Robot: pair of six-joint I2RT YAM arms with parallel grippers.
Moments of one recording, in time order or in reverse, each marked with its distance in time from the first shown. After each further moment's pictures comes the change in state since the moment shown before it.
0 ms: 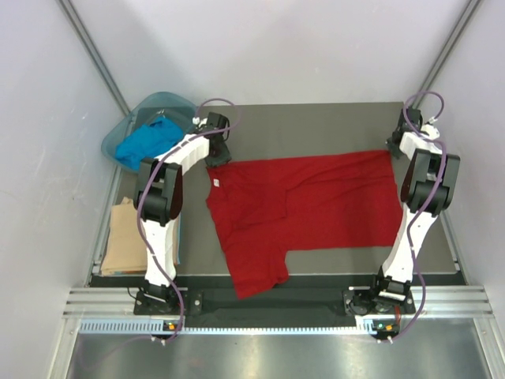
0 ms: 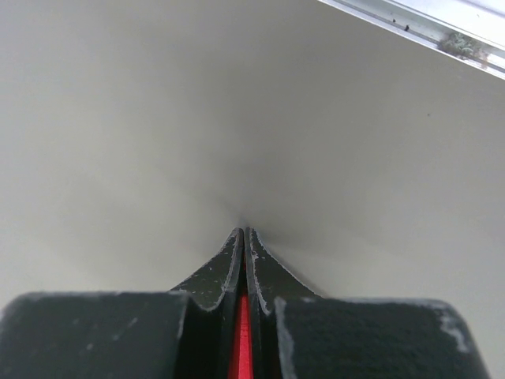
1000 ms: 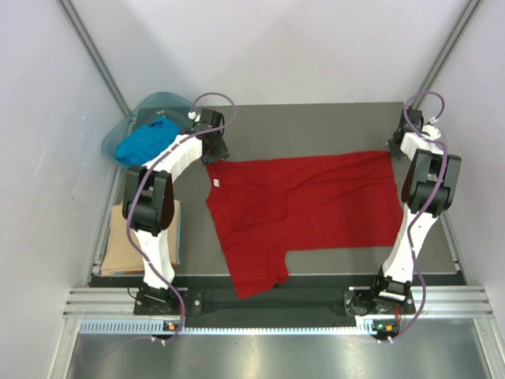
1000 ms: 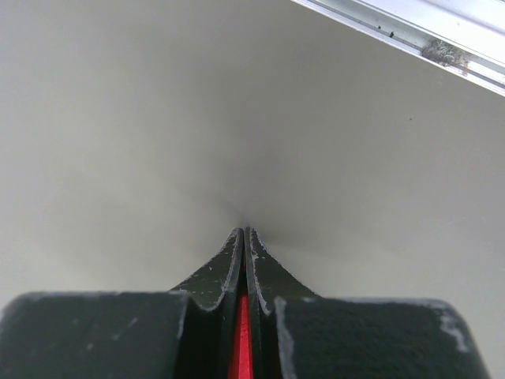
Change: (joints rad) left arm 0.003 -0.170 -0.085 -0.003 0.033 0.049; right arm -0.006 -0.012 -0.017 0.003 0.005 -0.025
